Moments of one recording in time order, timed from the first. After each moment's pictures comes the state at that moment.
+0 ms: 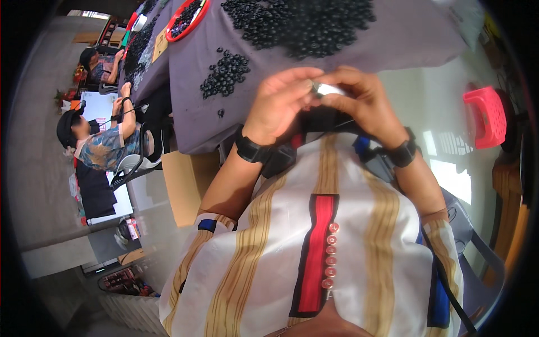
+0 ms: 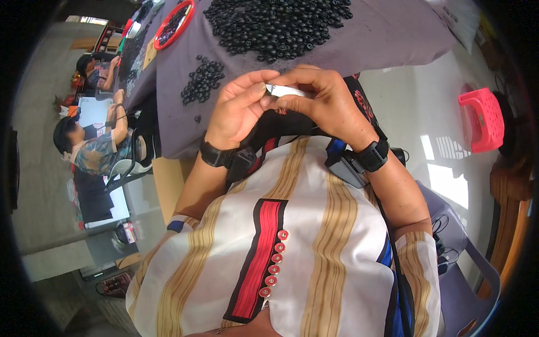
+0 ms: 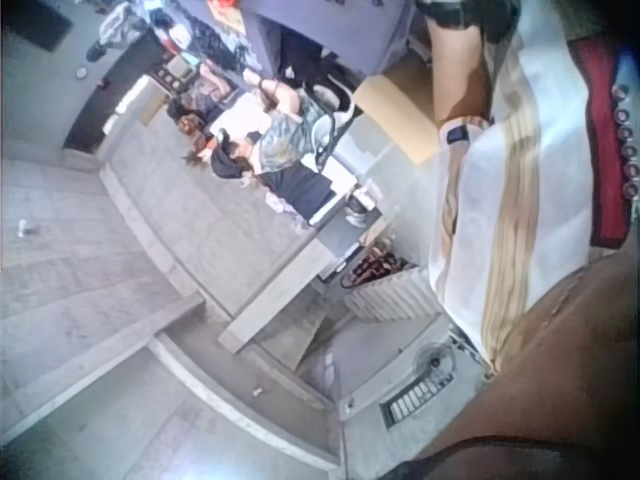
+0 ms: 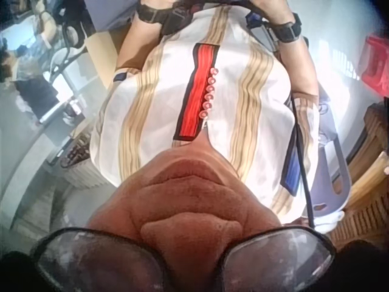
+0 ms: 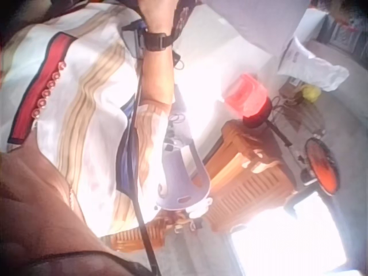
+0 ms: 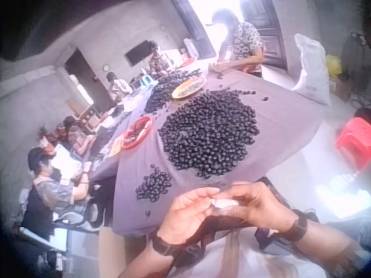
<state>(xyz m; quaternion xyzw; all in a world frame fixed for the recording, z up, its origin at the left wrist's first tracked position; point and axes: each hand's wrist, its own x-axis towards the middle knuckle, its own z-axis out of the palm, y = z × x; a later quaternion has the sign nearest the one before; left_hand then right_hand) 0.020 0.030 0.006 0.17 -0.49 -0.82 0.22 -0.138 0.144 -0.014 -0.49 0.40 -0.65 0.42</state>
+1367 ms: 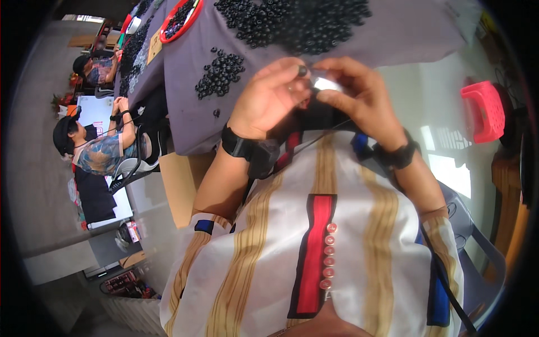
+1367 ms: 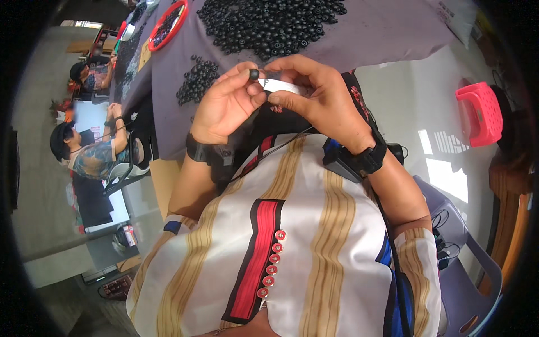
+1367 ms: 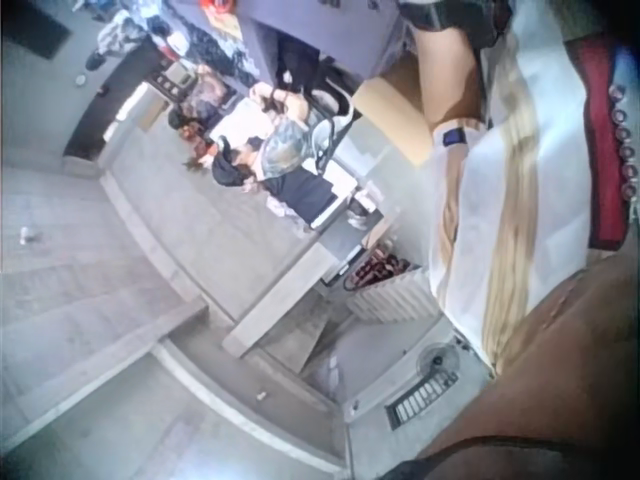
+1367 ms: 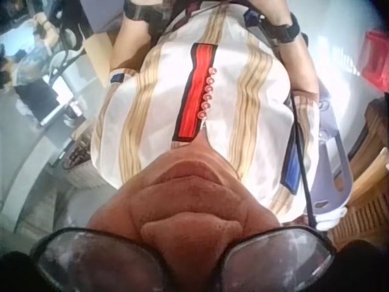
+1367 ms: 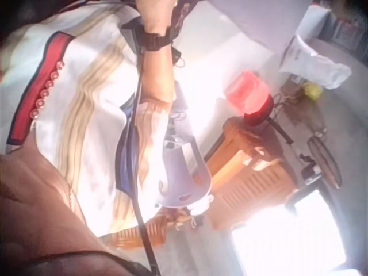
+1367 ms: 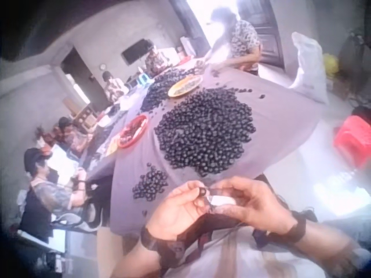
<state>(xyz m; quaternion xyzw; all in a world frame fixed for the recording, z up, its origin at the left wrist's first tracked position) 0.015 0.009 0.016 0.18 -0.35 -0.90 0.16 -0.134 0.150 -0.001 -0.45 0.44 -0.67 0.40</state>
